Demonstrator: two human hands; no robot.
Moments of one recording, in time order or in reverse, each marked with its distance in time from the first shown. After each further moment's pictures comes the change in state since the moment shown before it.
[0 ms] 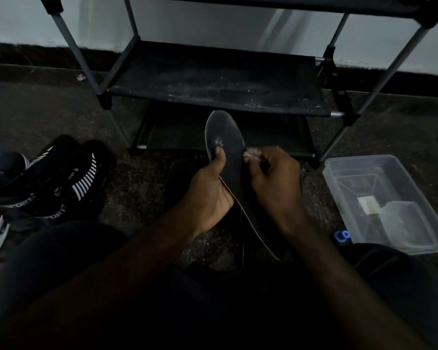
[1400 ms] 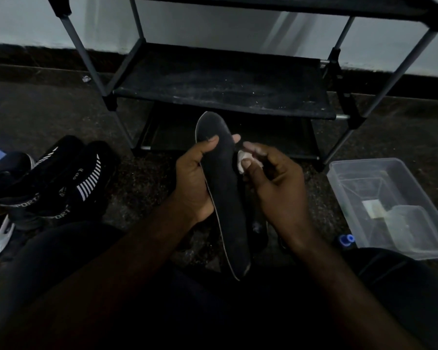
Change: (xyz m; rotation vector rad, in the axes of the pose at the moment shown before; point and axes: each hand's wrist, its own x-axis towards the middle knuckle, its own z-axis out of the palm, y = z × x) left_hand -0.003 0.026 -0.009 -0.005 -0.070 0.106; right_hand -0.012 -0.013 0.001 0.488 -0.097 0.107
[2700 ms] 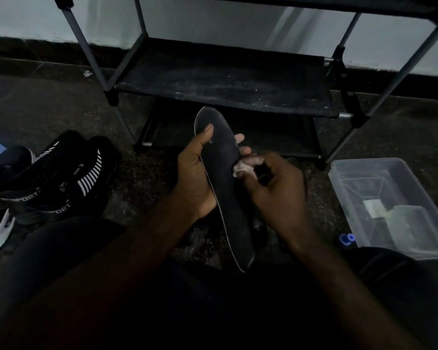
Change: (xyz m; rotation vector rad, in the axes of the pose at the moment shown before) left_hand 0.001 0.000 0.002 -0.018 0.045 -0.025; right_hand -0.006 0.001 -0.002 -0.277 -0.027 0.000
